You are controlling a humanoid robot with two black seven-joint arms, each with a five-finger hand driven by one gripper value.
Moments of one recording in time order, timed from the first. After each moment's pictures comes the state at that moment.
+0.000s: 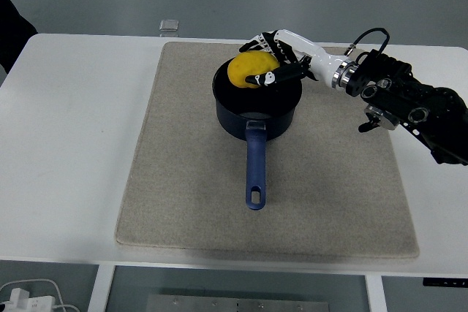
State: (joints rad) left arm 0.01 0.00 0.01 -0.06 0.05 -0.08 0.16; right arm 1.21 -0.14 -0.07 0.63 -0.46 0.11 0.46
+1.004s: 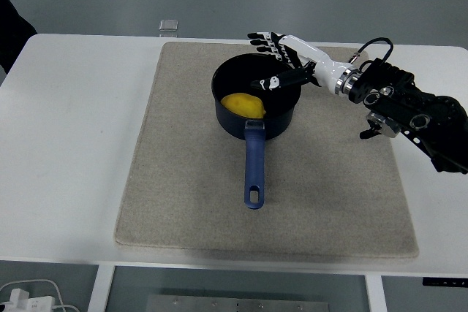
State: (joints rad) left arm 0.01 0.00 0.01 -0.06 0.05 -0.08 0.16; right arm 1.18 -0.15 -0.04 0.63 -0.44 0.11 0.46
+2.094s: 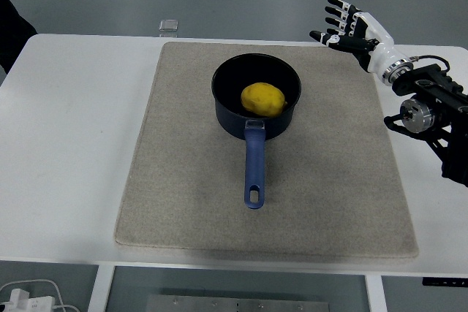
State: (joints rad) left arm 0.01 0.00 0.01 -0.06 0.05 -0.08 0.16; right arm 1.05 -0.20 0.30 0.52 -0.18 0.10 0.36
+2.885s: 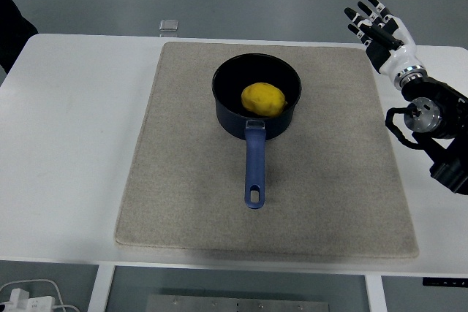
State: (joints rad) left arm 0.01 0.00 0.01 -0.06 0.05 -0.08 0.16; right arm 0.98 -0.19 0.51 0.52 0.05 0.11 0.34
